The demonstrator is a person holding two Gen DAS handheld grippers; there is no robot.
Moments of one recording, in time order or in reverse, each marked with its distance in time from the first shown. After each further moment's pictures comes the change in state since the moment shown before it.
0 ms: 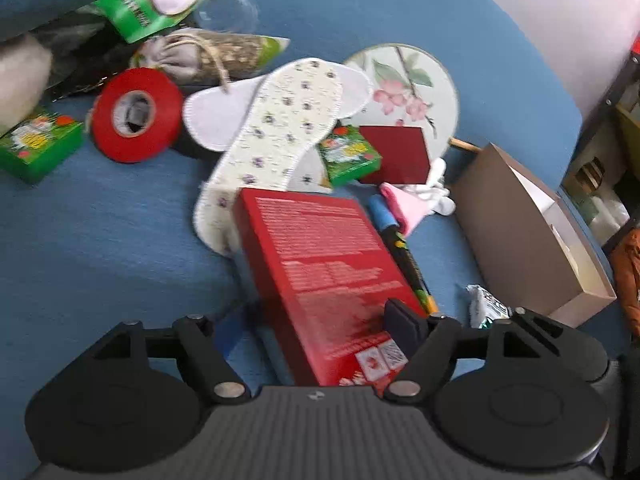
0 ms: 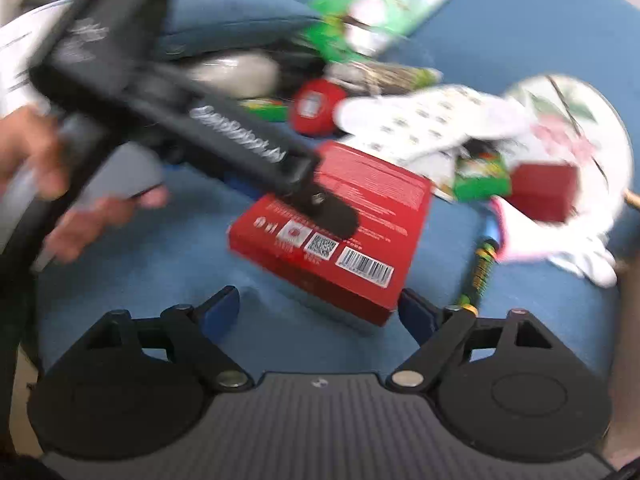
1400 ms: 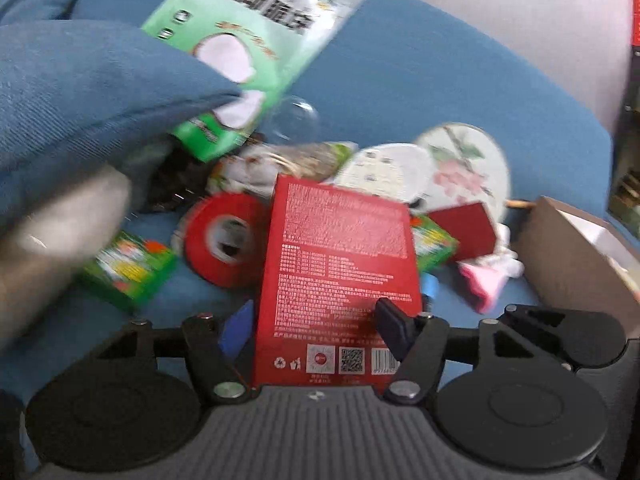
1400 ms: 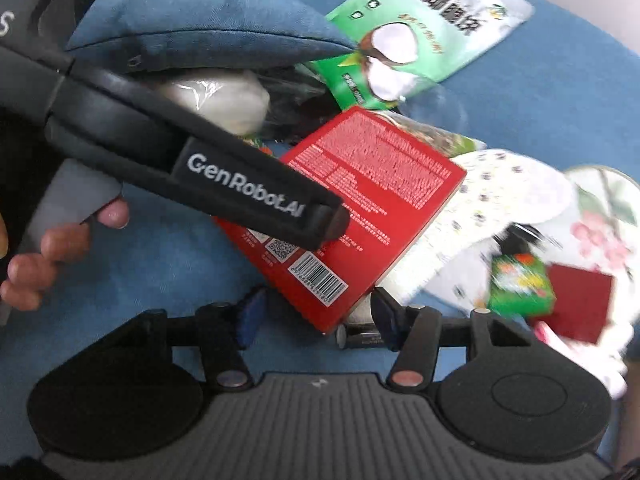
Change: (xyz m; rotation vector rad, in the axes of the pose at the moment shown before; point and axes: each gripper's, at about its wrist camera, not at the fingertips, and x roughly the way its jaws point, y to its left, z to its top) left arm -0.029 0.024 0.028 0.166 -0.244 0.155; right arm 0.078 0.039 0.065 -0.059 -0.053 -0.165
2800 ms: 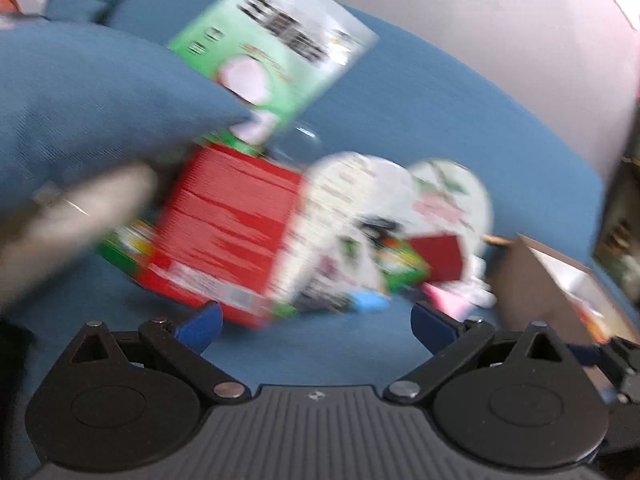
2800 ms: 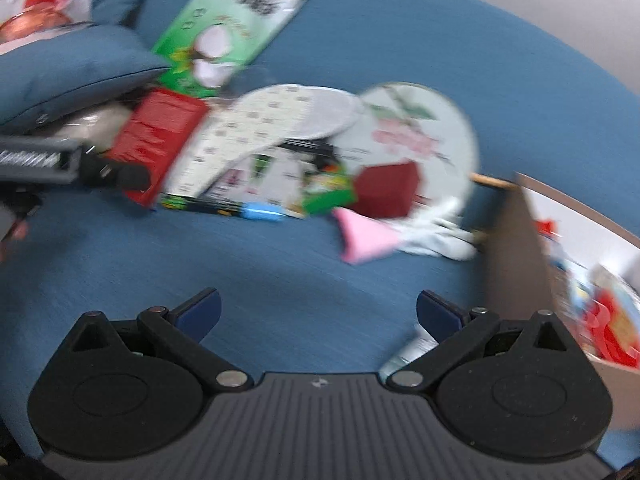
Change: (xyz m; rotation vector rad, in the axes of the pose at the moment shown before) left arm -0.034 -0.002 -0.001 -0.127 -0.081 0.057; right arm -0.105 -0.067 -0.034 0.272 0.081 -0.249
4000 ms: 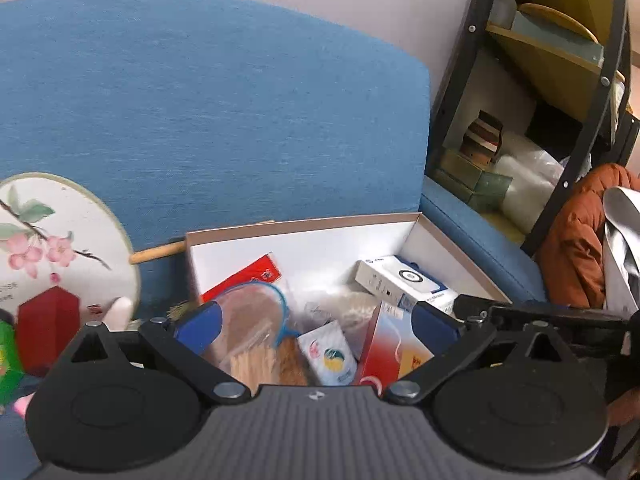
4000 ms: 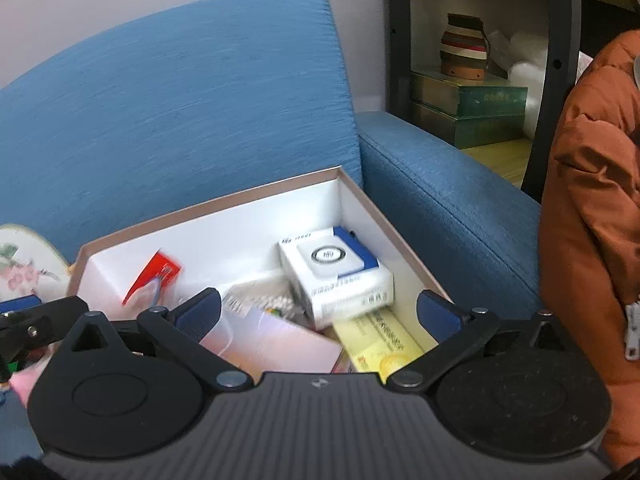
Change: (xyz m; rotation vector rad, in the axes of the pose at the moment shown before) left arm 0.126 -0.359 0.019 0.313 0.208 -0.413; right arm -0.048 -0.364 -0.024 0.641 0.025 -0.455
